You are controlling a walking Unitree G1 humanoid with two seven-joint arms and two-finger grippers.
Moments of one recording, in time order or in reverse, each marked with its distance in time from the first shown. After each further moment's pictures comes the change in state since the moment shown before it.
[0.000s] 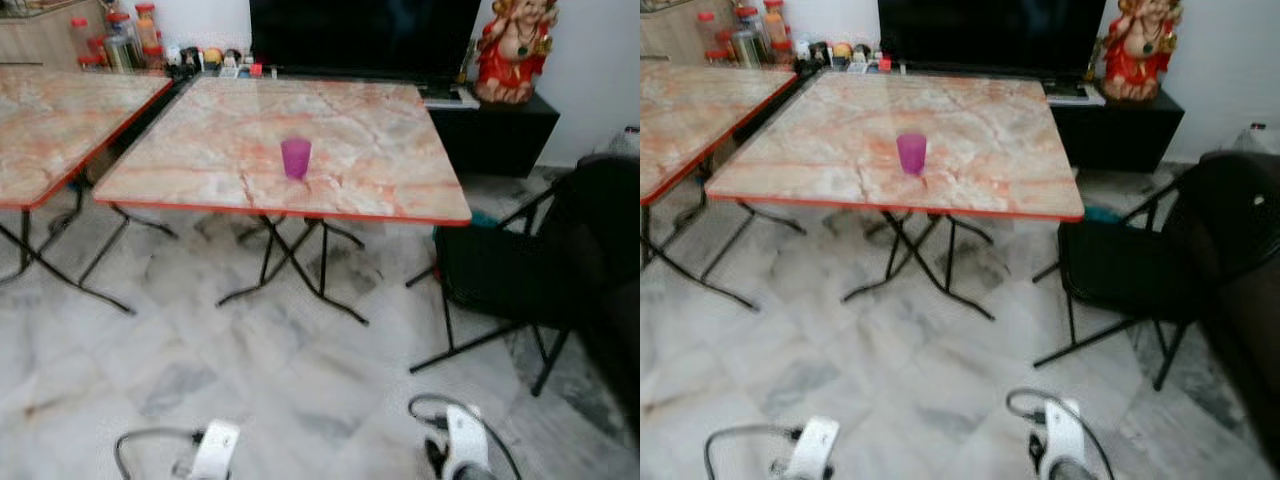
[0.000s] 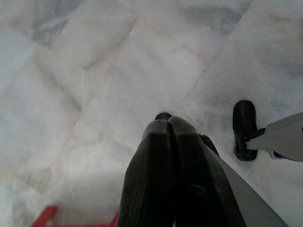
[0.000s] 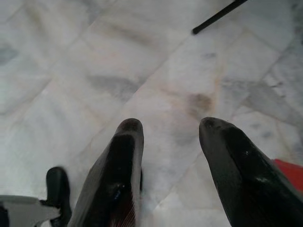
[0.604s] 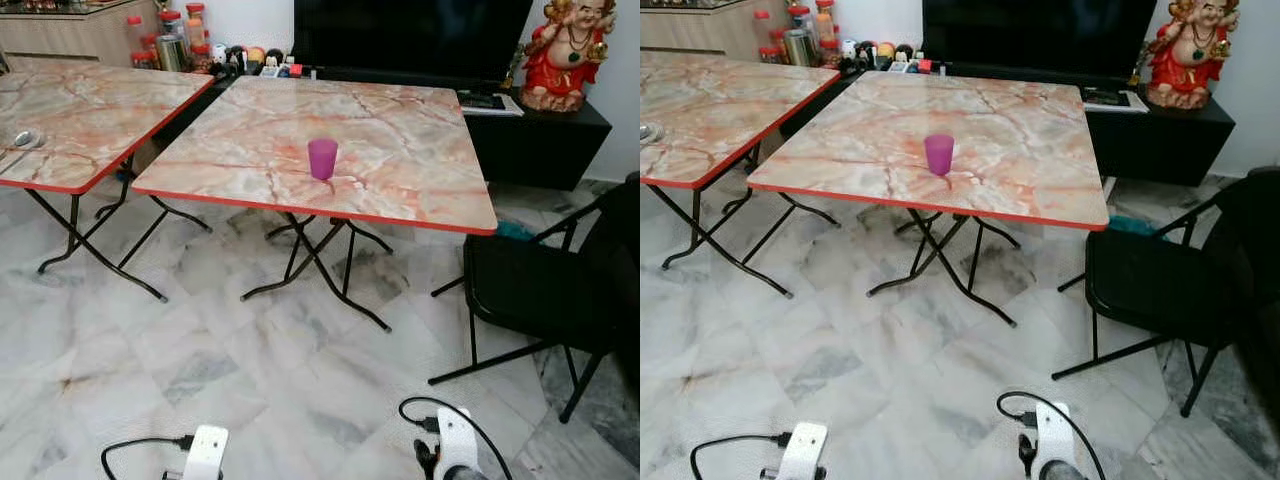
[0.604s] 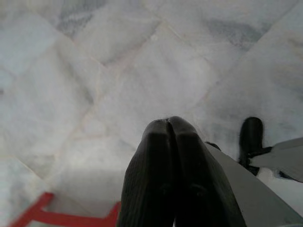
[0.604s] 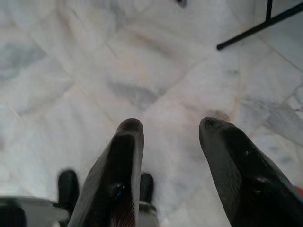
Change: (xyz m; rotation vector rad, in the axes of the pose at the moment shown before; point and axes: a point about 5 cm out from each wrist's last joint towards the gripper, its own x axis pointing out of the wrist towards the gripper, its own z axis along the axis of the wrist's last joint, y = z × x) left arm -0.001 0.009 -0.002 -0.057 -0.014 0.042; right arm 0.002 0.011 0.007 -0.005 -0.018 0.045
